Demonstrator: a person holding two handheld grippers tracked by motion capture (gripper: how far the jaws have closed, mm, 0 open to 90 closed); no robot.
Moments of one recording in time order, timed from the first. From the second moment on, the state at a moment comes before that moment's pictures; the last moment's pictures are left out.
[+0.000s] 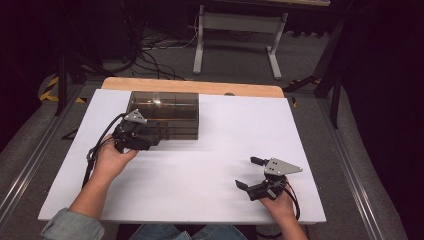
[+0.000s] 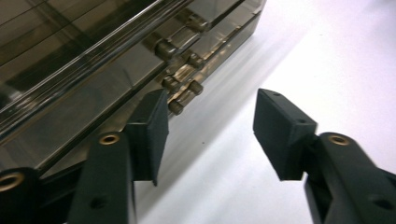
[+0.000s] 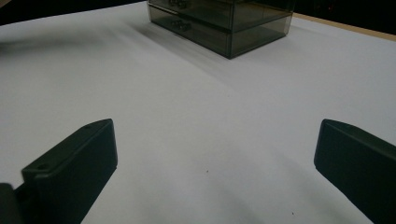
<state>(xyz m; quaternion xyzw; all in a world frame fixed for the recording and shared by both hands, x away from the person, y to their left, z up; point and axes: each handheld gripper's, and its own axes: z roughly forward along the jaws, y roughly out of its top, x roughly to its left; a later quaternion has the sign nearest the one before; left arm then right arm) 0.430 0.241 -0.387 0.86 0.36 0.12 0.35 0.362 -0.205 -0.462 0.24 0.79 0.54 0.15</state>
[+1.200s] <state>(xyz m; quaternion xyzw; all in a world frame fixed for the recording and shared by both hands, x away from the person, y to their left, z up) 0.360 0.272 -0.422 0.80 0.29 0.13 0.51 0.362 -0.206 -0.462 0.24 0.79 0.54 0.15</state>
